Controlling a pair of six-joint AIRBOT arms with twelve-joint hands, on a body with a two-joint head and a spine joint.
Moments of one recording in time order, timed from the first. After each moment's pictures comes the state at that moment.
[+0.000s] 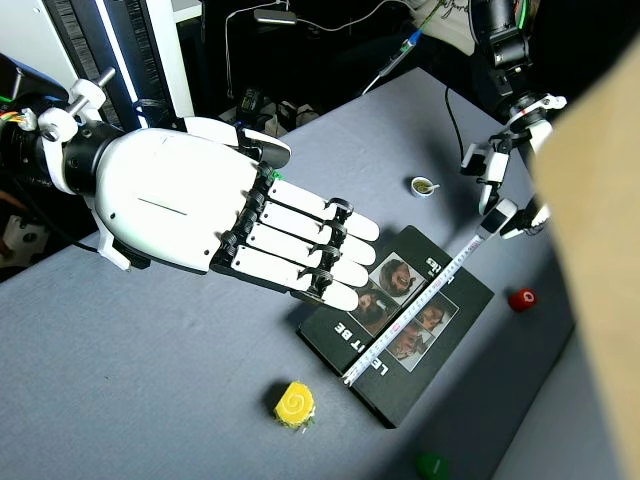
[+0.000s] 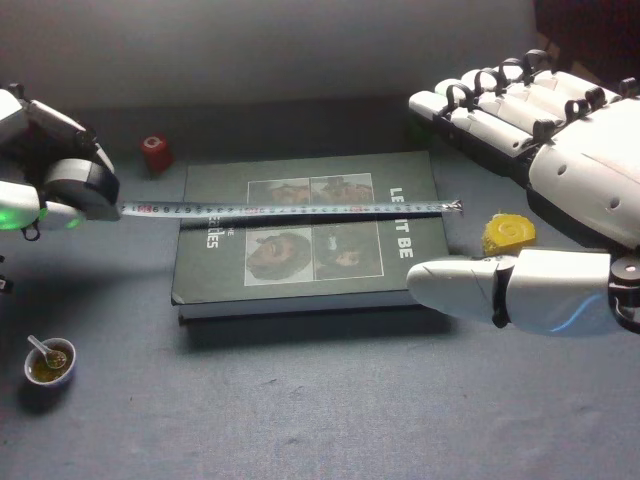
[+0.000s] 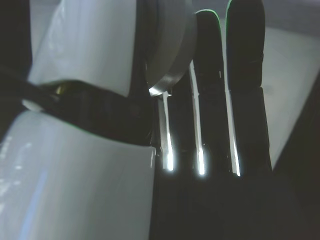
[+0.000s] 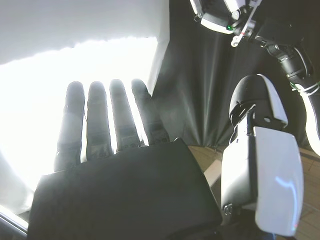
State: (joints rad) left arm 0.93 -1.02 1.52 -0.05 -0.64 0.17; right arm -0.45 -0.77 0.55 0.69 0.65 -1.68
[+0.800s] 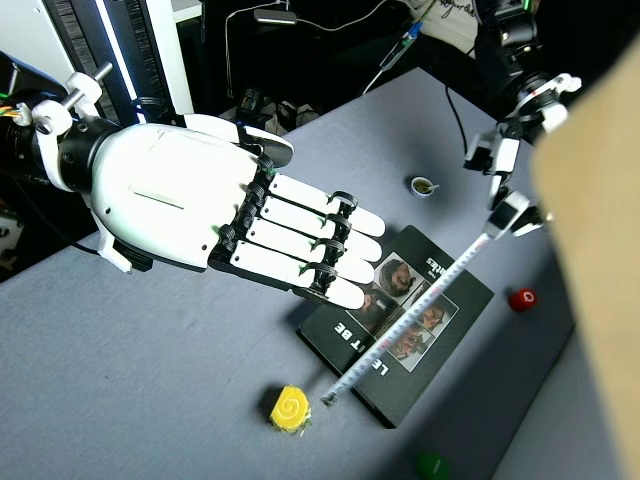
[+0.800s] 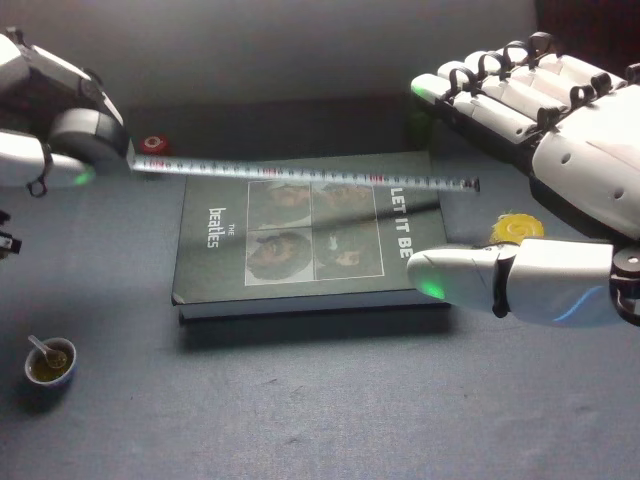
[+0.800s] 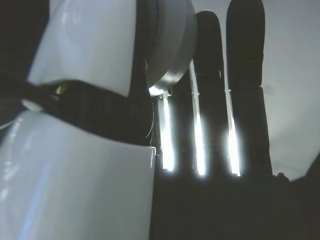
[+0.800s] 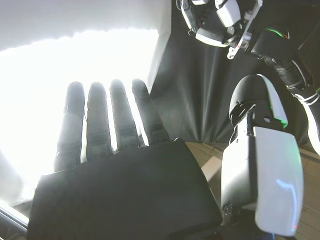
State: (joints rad) left arm 0.77 -0.94 1.42 -0.07 -0.57 0.24; right arm -0.45 -0.77 0.55 0.66 0.68 -1.68
